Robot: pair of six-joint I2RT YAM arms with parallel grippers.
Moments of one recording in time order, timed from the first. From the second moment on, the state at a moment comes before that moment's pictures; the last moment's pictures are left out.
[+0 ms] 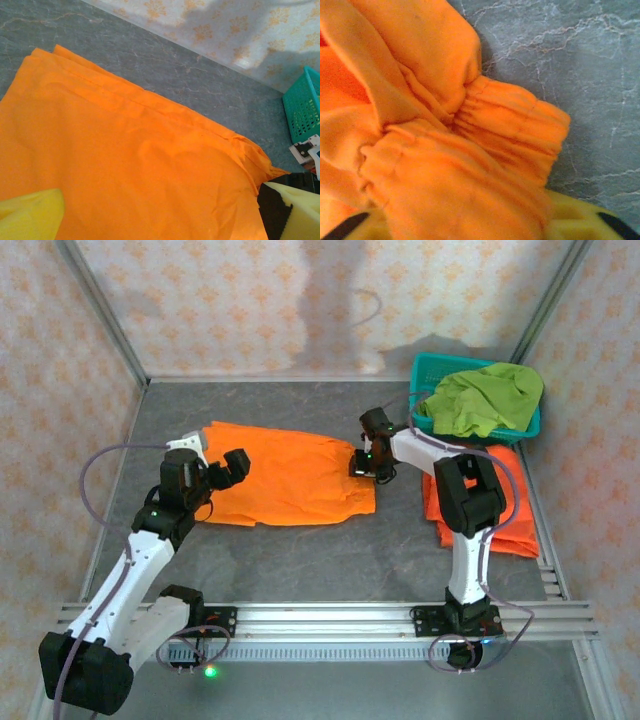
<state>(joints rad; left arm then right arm) -0.16 0.89 0.69 -0.30 0.01 -0.53 0.41 2.01 1.39 -0.65 -0.18 0.43</state>
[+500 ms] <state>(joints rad) -0.16 0.88 0.69 -0.30 0.00 -0.53 0.44 1.98 1.41 -0.70 -0.04 0.37</state>
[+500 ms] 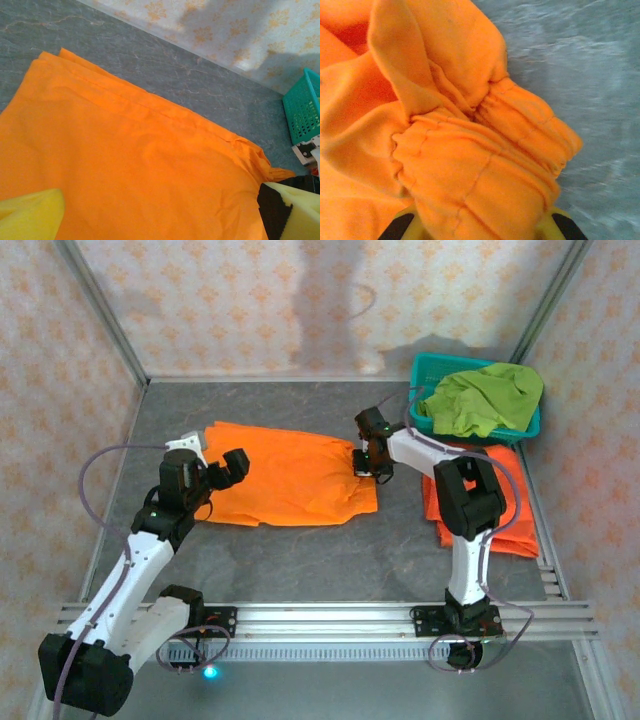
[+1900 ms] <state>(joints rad) -0.19 1.02 0.73 -0.30 0.08 -0.51 0.49 1.97 1.94 -1.31 0.96 -0.11</state>
